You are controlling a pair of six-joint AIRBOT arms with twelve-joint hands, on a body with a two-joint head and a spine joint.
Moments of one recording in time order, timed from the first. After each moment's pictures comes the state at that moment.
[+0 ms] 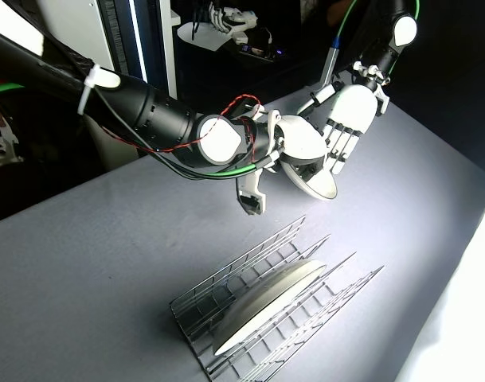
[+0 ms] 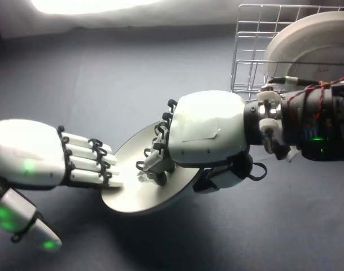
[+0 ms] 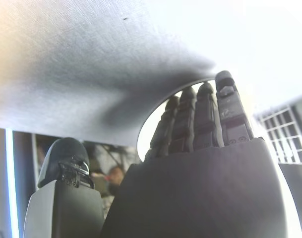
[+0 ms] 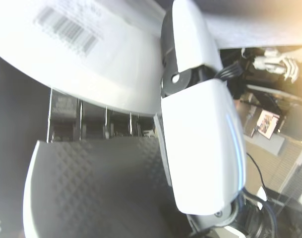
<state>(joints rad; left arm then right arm) 0.62 -0.95 1.37 1.59 -0.76 -0.18 -0.39 -1.31 1.21 -1.10 0.45 -0.18</state>
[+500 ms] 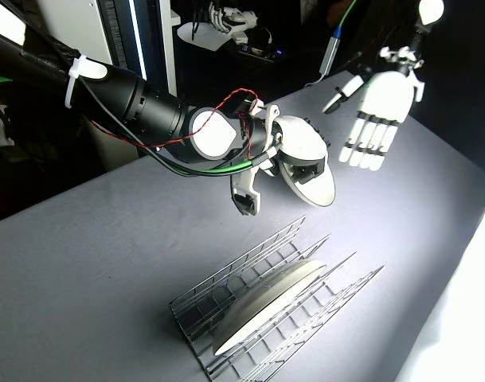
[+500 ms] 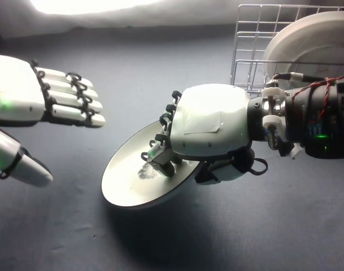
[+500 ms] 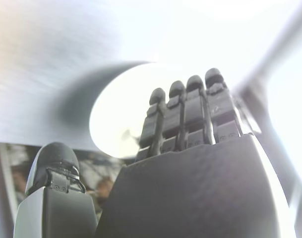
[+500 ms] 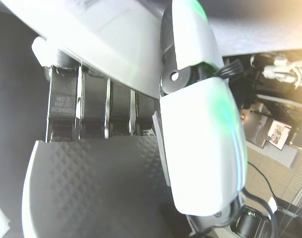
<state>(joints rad) 0.41 -0.90 1.44 1.62 -0.77 -0.23 -0.38 -1.30 1.20 -1.09 0.45 -0.18</state>
